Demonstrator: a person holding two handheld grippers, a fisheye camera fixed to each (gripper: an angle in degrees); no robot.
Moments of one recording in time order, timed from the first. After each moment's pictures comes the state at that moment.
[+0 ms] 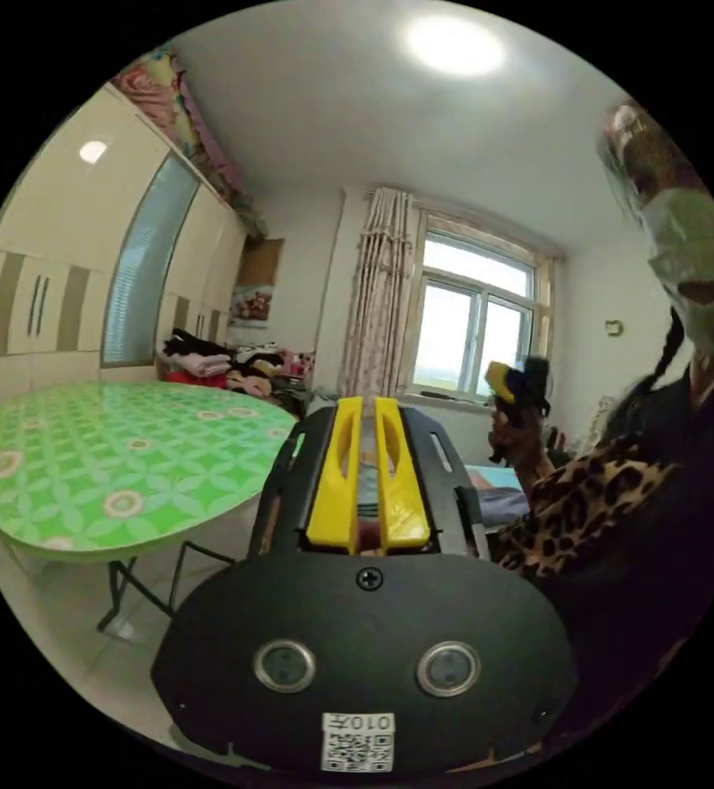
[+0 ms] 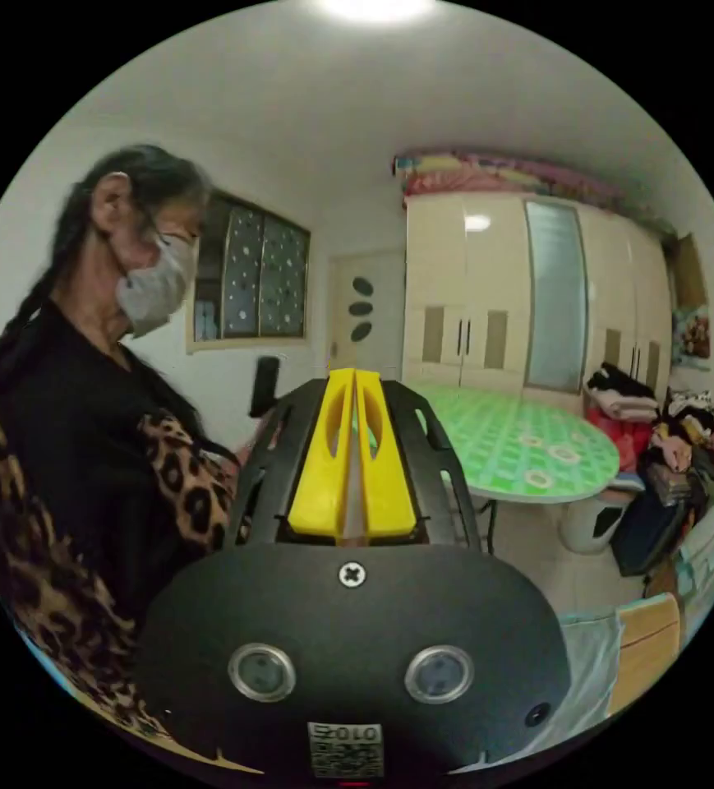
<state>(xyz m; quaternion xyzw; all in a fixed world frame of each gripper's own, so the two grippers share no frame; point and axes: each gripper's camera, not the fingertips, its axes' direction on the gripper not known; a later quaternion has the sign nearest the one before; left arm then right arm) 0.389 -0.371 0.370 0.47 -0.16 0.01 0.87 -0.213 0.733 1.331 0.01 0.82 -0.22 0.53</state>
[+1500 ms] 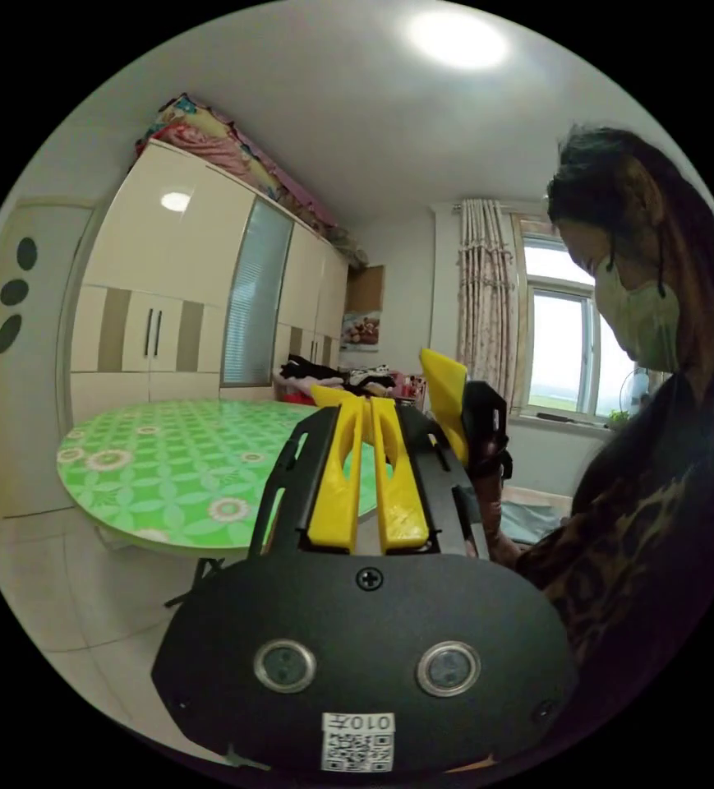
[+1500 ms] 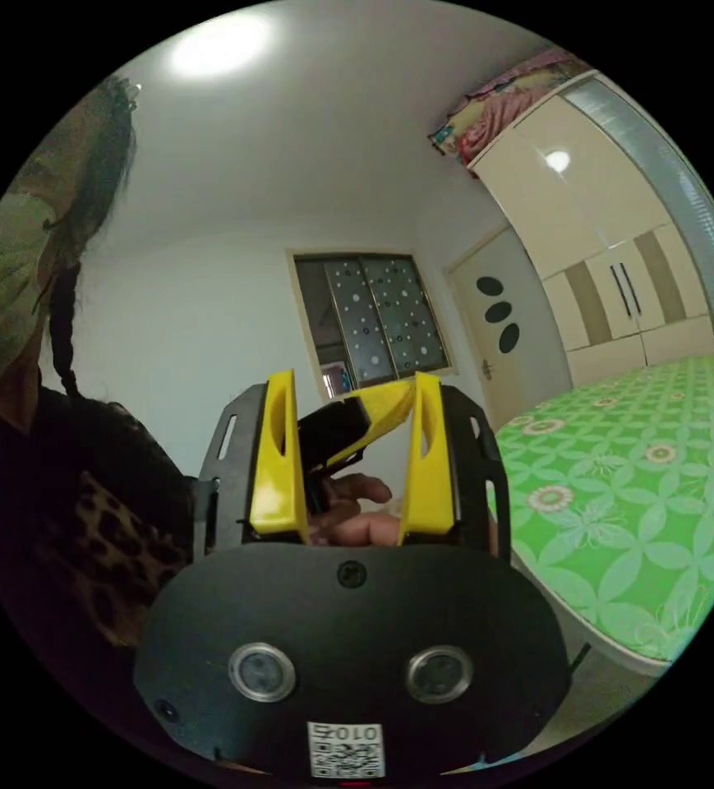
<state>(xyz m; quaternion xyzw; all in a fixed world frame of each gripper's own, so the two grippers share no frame) 0.388 -0.471 0.393 0.50 -0.34 -0.10 0.79 0.259 0.713 0.874 0.06 0.54 -0.25 0.80</state>
